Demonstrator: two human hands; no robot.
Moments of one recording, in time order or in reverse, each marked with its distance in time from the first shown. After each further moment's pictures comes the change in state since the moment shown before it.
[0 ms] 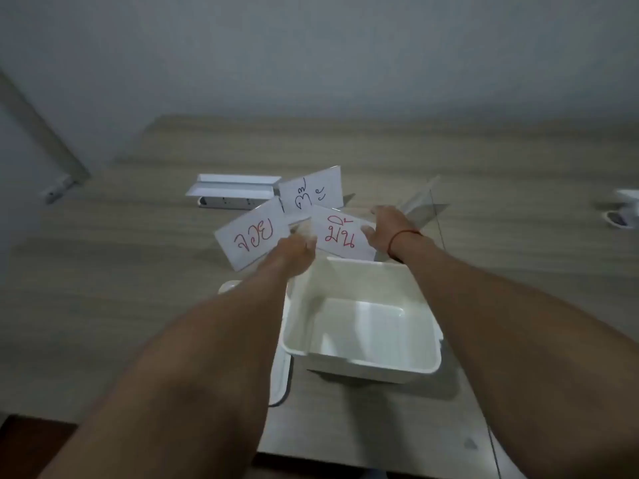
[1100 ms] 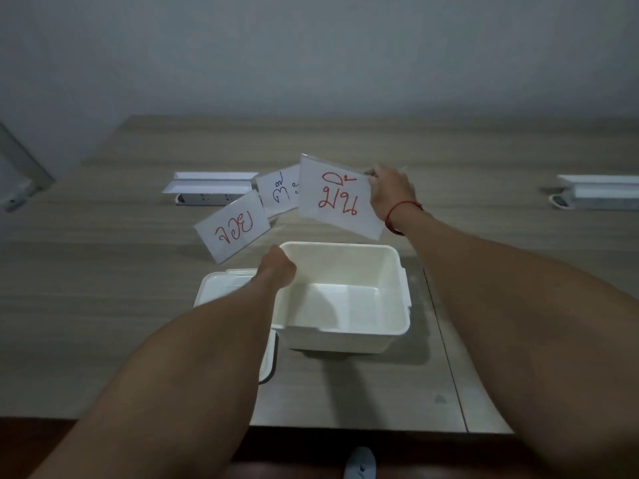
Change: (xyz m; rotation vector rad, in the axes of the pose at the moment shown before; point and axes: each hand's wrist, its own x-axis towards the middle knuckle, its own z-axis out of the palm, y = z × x) left_hand -0.045 0.001 0.027 -0.138 -0.021 -0.257; right_hand -0.047 0.005 -0.062 0.141 0.323 0.034
